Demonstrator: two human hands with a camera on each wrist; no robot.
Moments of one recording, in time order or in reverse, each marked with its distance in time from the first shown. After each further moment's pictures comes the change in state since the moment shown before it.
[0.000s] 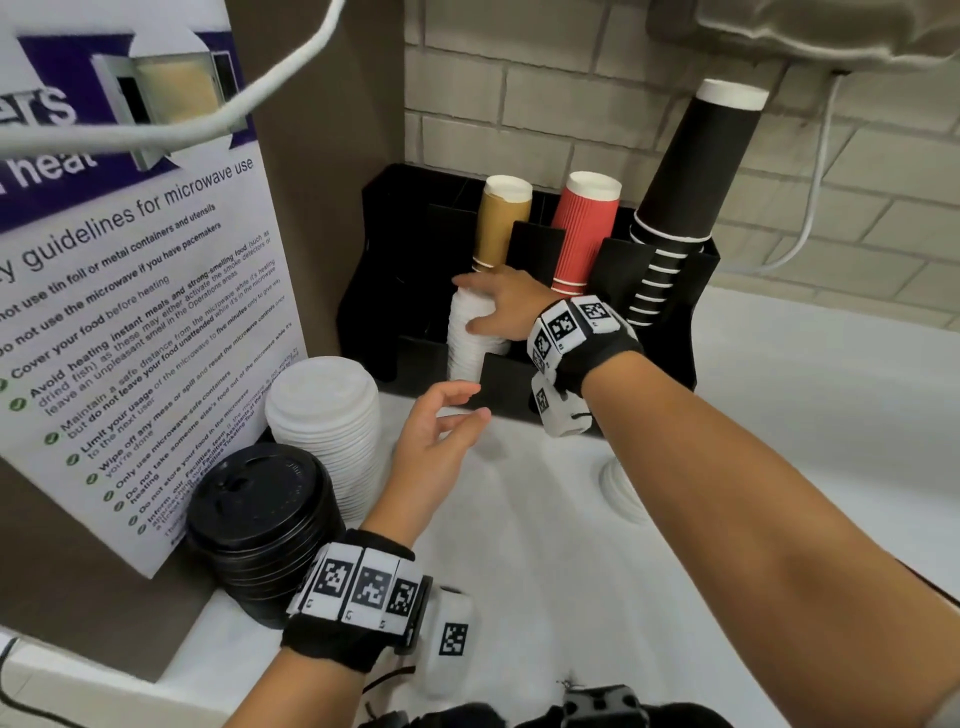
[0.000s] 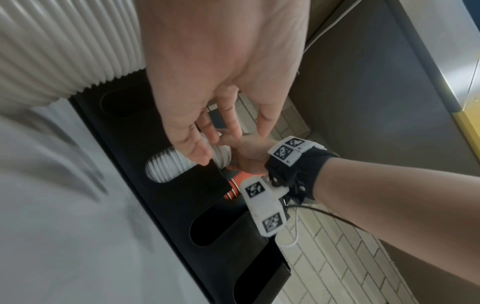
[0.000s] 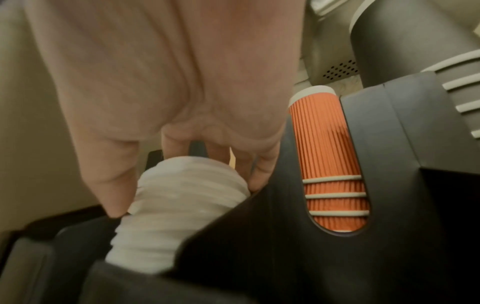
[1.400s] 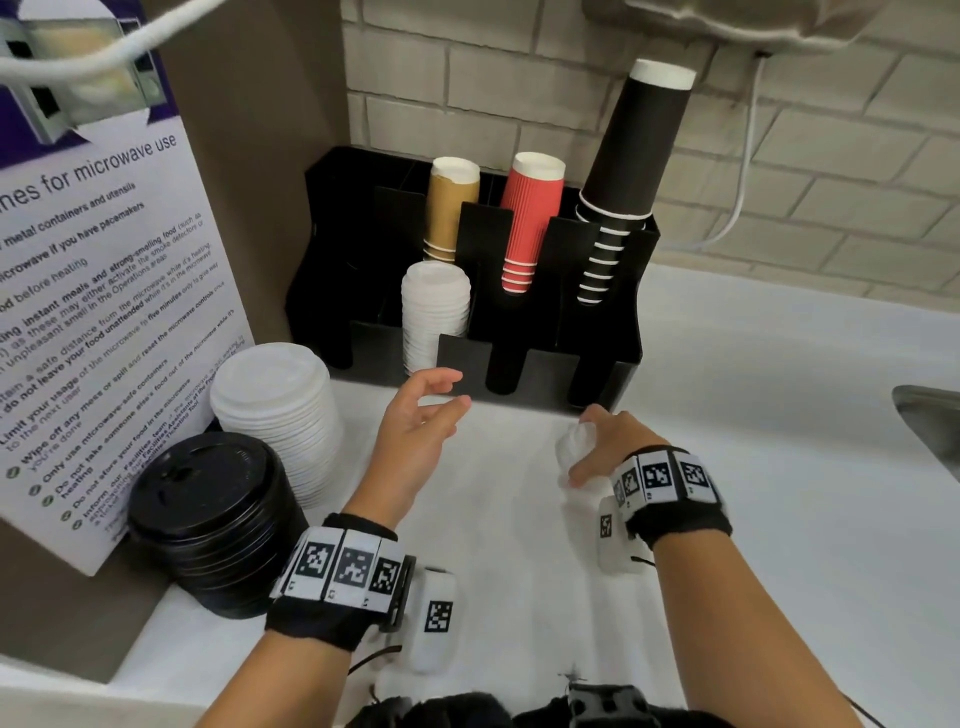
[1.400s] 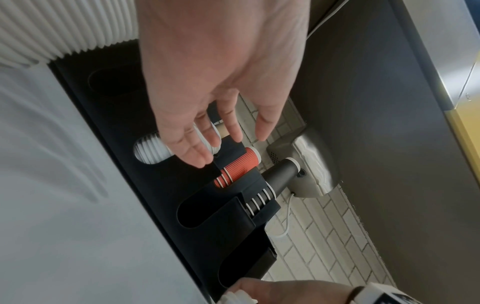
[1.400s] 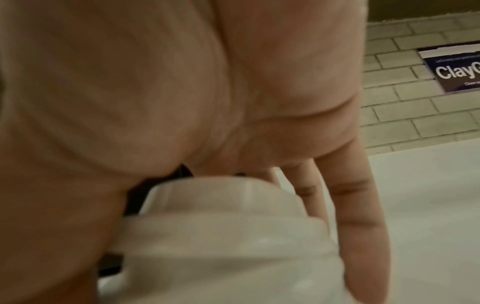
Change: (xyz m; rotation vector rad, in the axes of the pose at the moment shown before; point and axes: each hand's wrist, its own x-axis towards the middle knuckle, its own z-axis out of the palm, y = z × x) left_hand -0.009 0.004 0.019 -0.030 -0.086 0.014; right_hand -0.173 0.090 0.068 0.081 -0.241 0.698
